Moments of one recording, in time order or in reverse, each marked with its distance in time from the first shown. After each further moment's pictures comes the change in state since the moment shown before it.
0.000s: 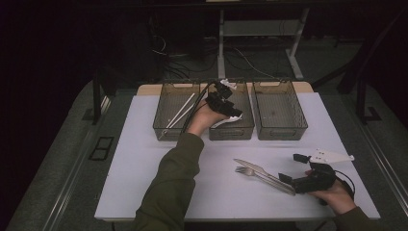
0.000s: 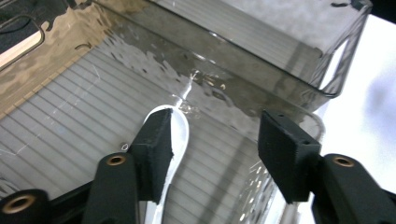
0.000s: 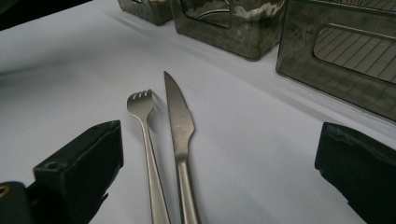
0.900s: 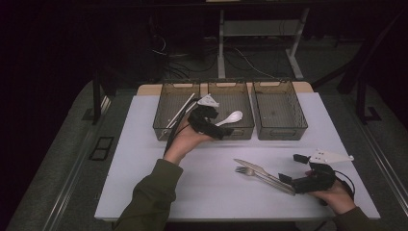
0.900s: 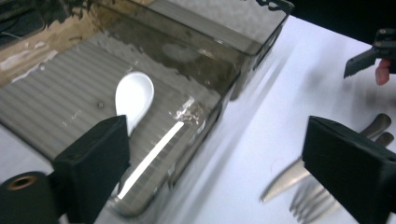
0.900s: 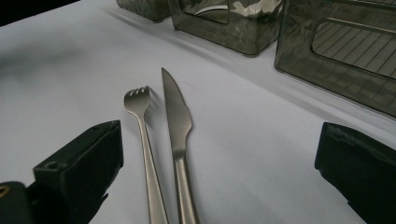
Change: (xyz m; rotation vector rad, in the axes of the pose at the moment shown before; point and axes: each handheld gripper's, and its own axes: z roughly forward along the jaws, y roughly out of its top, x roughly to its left) left arm -0.042 -0.064 -0.062 -0.127 -0.006 -0.005; right arm -0.001 -0.002 0.001 0.008 -0.009 -0.001
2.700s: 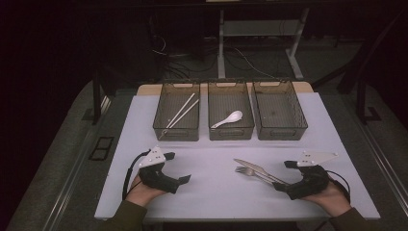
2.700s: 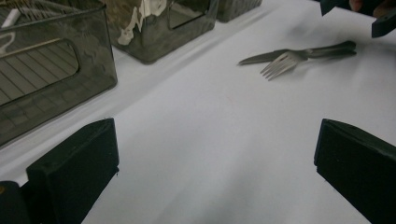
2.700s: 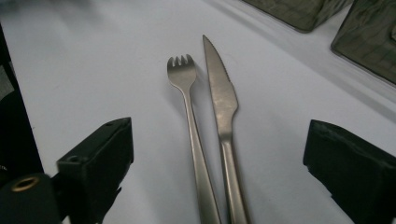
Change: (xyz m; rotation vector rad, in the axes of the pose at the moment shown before) left arm -0.033 -0.160 -0.095 -0.132 0.066 -0.033; right arm 0.026 0.017 0.006 0.183 0.060 -0.090
